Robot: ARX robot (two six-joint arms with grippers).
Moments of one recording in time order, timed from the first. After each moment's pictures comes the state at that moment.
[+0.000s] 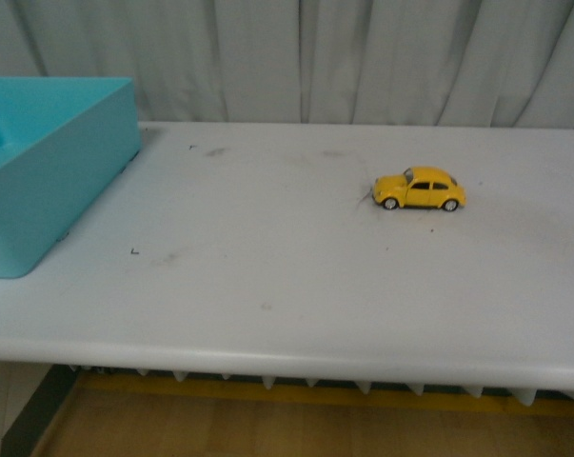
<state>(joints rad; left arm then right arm) 0.00 0.01 0.01 0.00 0.00 0.00 0.00 0.00 0.01 0.00 0.00 -0.01</state>
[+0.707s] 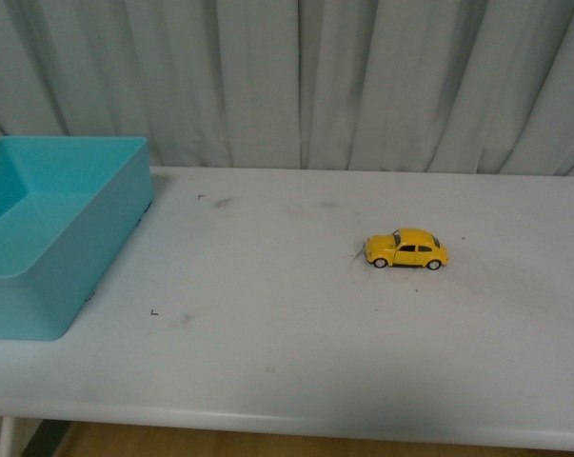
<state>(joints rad) 0.00 0.01 0.01 0.00 0.00 0.00 0.00 0.00 0.01 0.00 0.00 -0.01</state>
